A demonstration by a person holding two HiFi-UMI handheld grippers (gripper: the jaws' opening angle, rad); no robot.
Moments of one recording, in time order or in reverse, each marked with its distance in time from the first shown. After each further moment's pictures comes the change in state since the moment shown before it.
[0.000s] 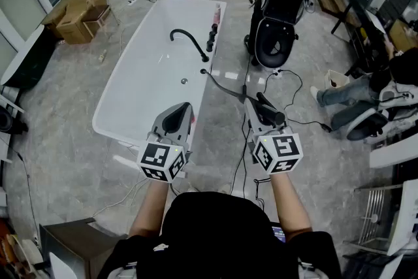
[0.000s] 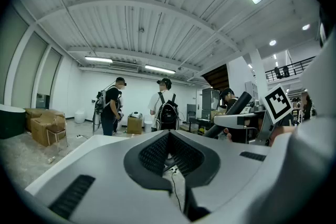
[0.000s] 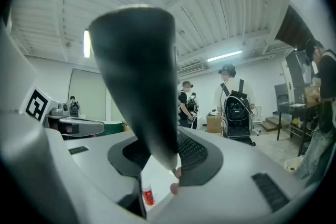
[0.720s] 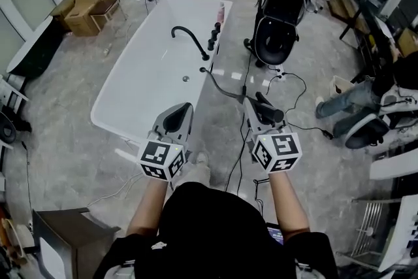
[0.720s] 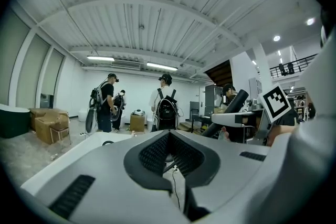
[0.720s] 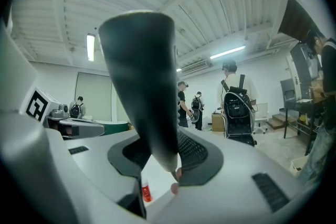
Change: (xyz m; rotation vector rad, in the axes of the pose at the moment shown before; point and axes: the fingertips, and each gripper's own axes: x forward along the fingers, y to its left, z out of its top) left arm 0.031 -0.048 -0.022 0.005 0.028 0.035; right arm -0.011 -0.053 -0.016 0.017 0.002 0.063
